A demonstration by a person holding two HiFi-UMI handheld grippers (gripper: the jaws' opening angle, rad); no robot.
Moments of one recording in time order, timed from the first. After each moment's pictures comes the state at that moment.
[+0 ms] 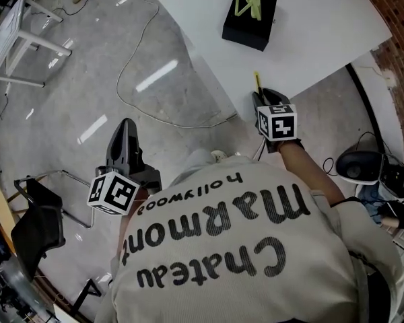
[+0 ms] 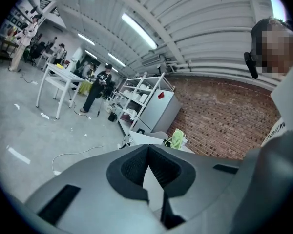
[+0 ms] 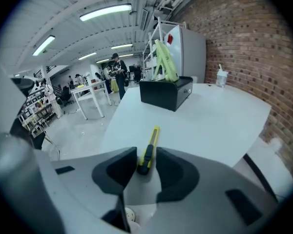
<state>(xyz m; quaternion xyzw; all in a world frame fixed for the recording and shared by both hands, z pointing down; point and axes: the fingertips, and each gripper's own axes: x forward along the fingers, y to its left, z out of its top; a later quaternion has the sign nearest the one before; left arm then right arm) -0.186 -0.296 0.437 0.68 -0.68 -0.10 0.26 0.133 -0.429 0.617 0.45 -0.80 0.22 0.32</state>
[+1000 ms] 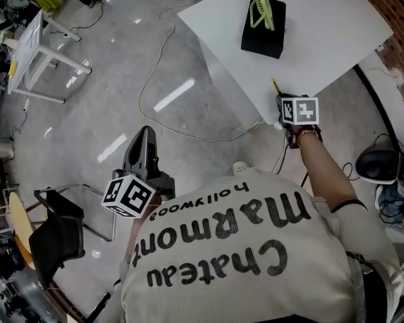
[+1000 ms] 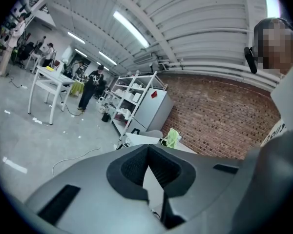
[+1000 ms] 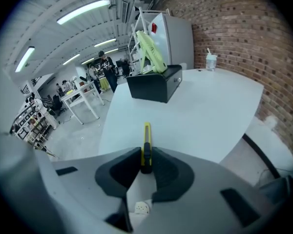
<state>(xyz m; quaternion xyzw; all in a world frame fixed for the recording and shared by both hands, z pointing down) -0.209 -0.272 0.413 0.72 -0.65 -0.08 0.25 0.144 -0.428 0.616 0.48 -0.76 0.31 0.33</state>
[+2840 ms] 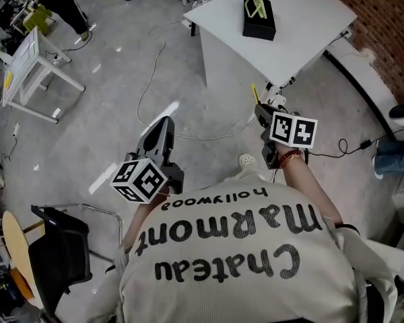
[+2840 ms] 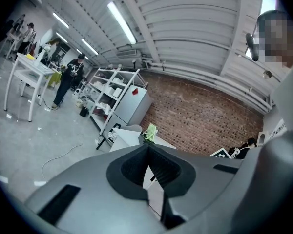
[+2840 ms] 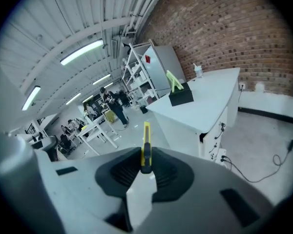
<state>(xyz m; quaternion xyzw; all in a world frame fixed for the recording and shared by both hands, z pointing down) -0.280 -0.133 0.395 0.81 -0.52 -0.08 0.25 -0.025 -0.185 0.495 0.52 -0.76 0.36 0.12</state>
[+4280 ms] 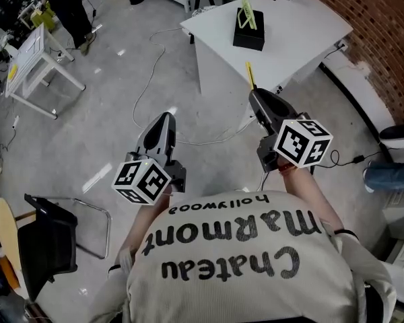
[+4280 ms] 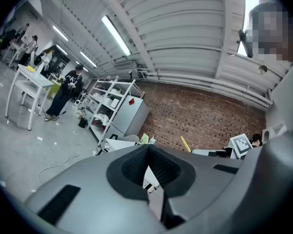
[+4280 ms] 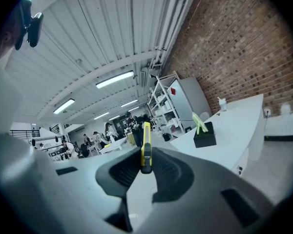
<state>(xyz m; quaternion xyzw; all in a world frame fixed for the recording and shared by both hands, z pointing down) -0.211 -0.111 0.334 0.81 -0.54 -0.12 0.20 -0.003 -0.161 0.327 0.45 -0.86 0.22 -0.02</state>
